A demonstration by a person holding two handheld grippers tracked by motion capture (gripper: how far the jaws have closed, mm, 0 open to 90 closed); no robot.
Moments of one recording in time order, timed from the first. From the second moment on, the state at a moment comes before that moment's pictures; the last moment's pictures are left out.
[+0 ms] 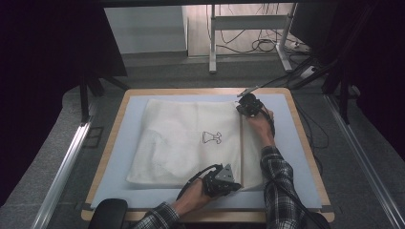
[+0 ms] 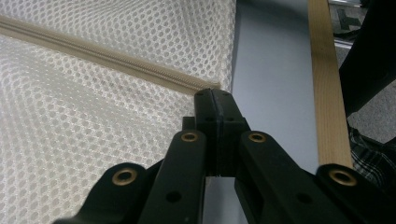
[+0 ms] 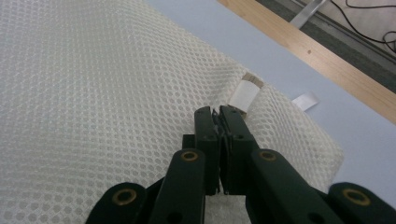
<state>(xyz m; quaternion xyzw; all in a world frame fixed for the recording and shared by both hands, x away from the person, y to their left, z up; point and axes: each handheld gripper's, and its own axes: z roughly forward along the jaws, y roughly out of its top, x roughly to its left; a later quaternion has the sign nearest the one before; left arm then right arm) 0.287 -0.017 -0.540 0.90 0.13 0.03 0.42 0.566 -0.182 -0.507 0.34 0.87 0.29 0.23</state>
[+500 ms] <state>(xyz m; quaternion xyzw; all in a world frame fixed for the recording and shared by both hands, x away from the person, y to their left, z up) 0.287 -0.017 -0.540 0.90 0.13 0.03 0.42 0.583 -0.175 -0.504 0.34 0.86 0.29 0.23</state>
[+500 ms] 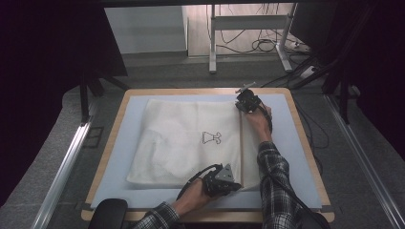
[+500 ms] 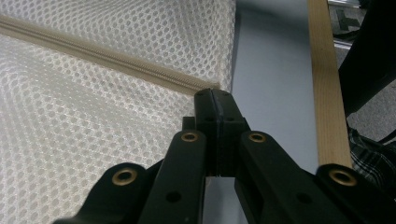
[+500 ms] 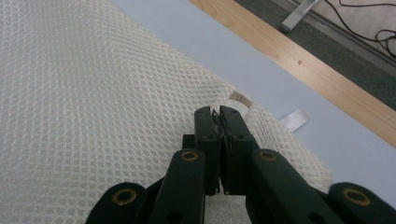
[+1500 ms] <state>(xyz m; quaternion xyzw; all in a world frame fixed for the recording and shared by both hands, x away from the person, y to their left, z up) 0.286 -0.017 -0.539 0.90 0.14 0.05 0.42 0.572 -0.179 -0.505 0.36 0.85 0.31 0.23</state>
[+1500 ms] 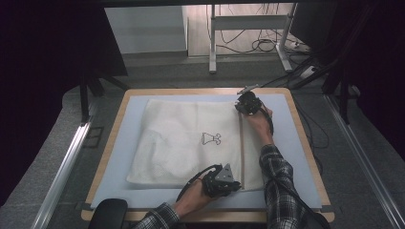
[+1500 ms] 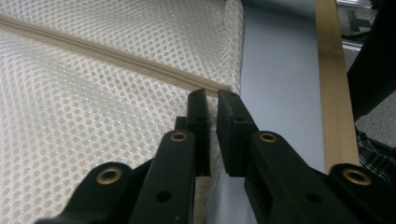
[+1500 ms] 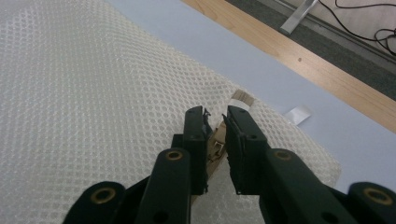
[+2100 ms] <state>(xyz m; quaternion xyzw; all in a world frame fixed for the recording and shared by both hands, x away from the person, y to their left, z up) 0.287 -0.016 -0.535 0.89 0.14 0.05 0.42 0.553 -0.183 -0.503 0.35 0.85 0.32 0.23</state>
